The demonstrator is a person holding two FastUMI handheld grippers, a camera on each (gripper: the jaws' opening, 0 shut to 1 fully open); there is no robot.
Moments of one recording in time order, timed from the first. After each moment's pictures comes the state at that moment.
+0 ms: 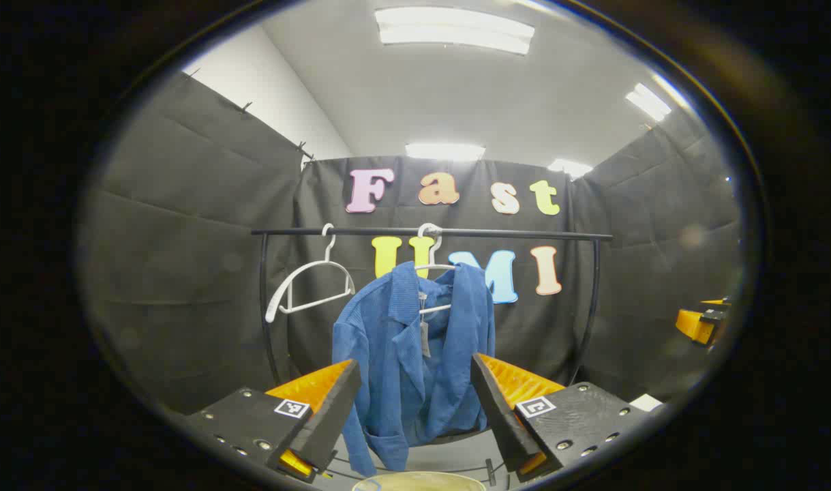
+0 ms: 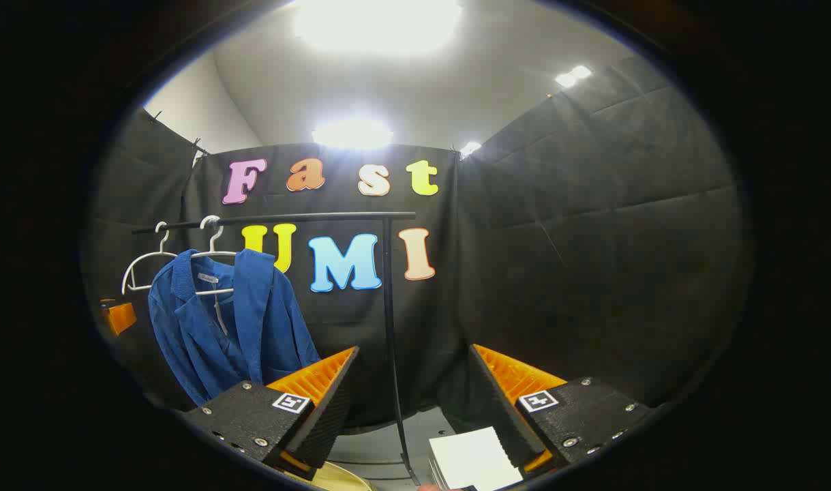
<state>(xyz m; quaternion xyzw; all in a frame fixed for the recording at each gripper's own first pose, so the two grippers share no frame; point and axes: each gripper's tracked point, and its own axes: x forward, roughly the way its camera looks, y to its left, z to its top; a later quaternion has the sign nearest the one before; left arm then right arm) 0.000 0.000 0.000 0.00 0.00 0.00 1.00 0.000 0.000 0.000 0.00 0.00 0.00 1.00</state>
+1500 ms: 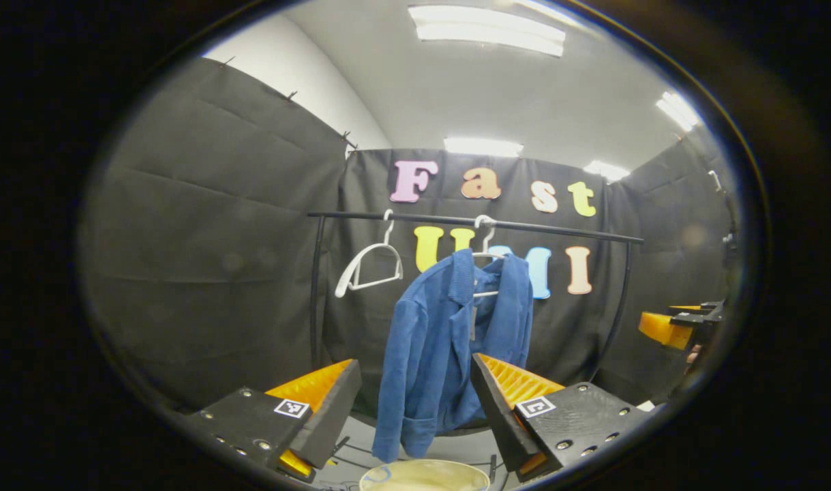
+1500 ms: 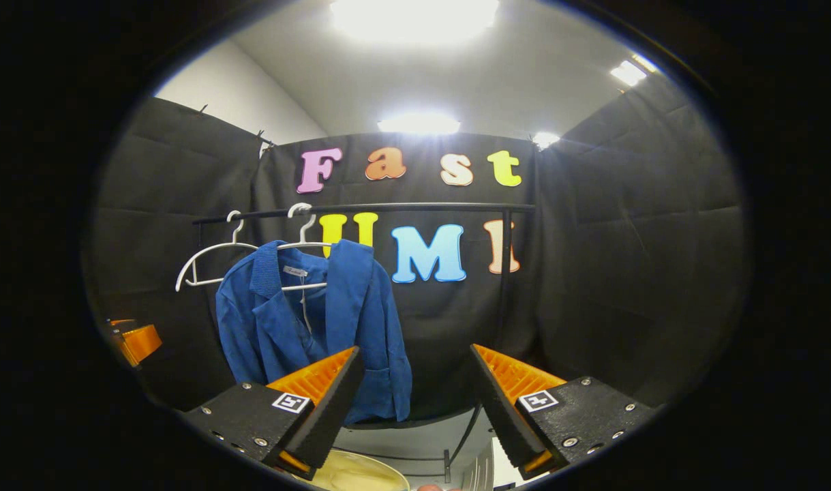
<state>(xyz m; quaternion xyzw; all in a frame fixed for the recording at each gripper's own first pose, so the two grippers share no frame) -0.053 0.085 -0.022 -0.03 0.02 0.08 1.00 0.006 0.149 0.006 -0.02 0.03 0.16 0.99</state>
